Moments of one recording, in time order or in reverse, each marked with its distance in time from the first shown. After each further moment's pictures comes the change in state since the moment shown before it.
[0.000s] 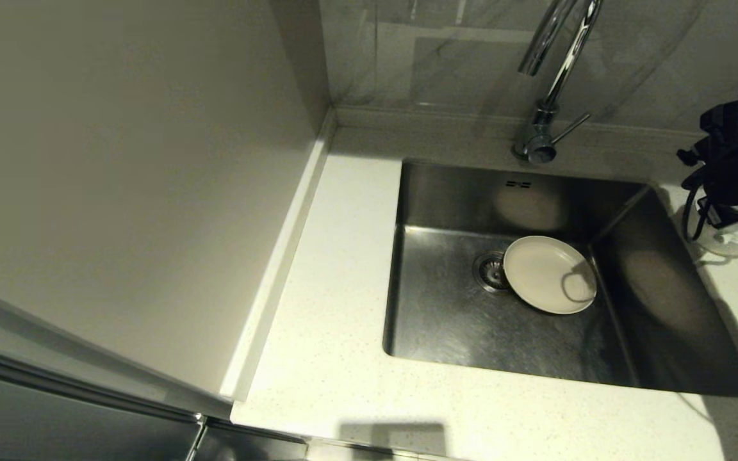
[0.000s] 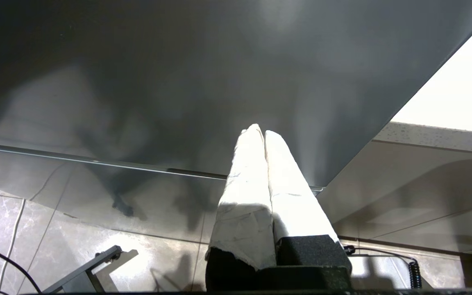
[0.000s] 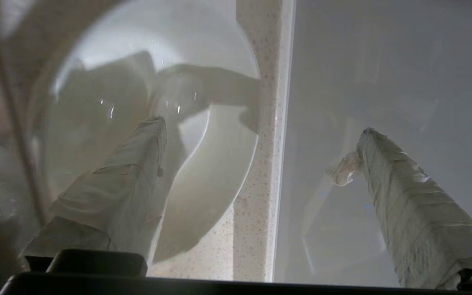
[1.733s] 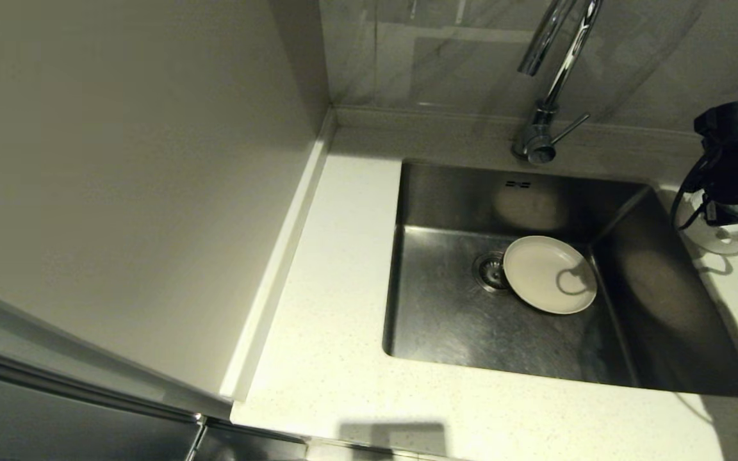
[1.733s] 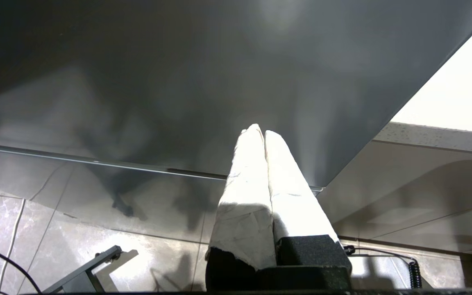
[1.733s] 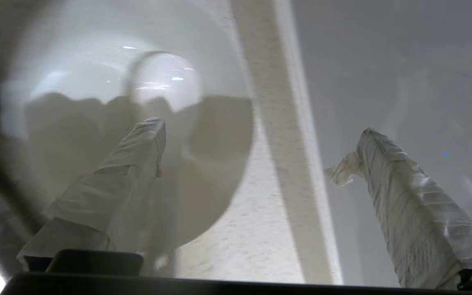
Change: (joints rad) left arm 0.000 0.000 0.000 0.000 0.000 0.000; right arm 0.008 0.009 -0.062 0.179 -0.049 0.410
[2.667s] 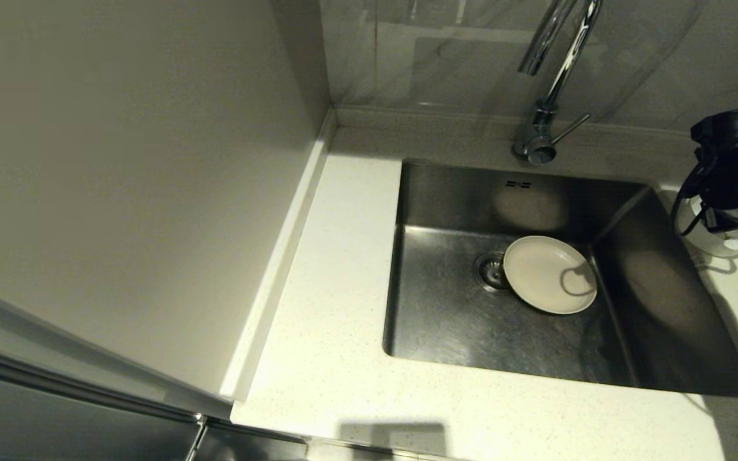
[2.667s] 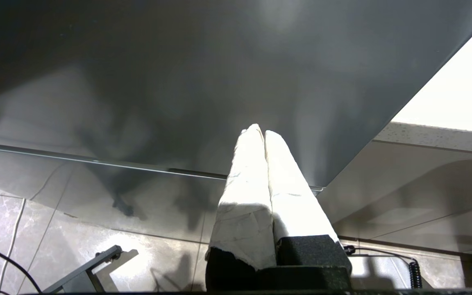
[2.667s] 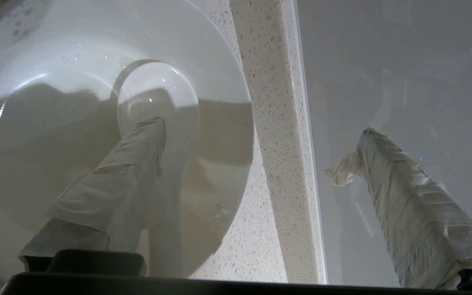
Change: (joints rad) left arm 0.000 0.000 0.000 0.000 0.000 0.000; right arm -0.020 0.042 -0.018 -0.019 -0.007 -0.076
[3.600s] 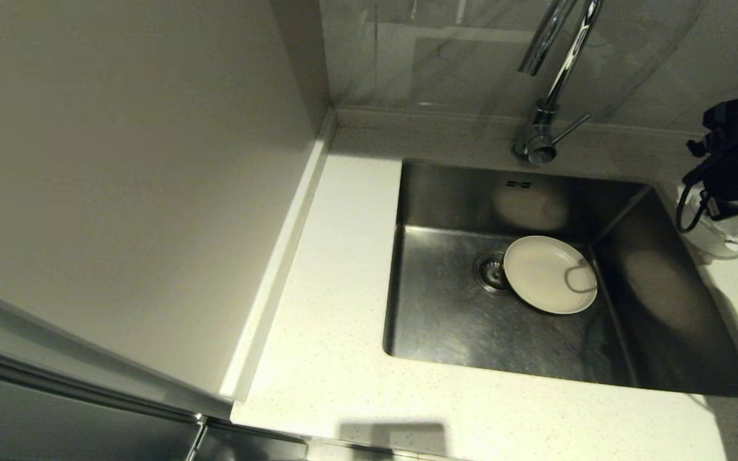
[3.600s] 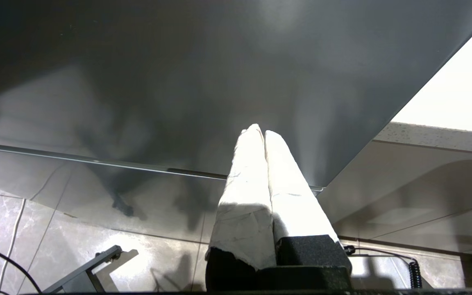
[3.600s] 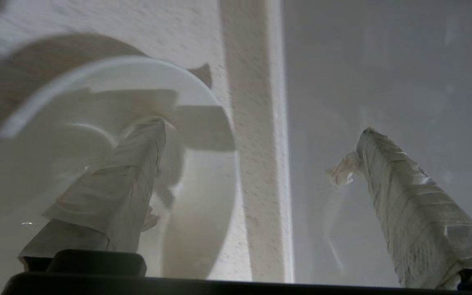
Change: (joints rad) left arm 0.000 0.000 0.000 0.000 0.000 0.000; right arm -0.019 0.015 -0.026 -0.157 0.059 -0.242
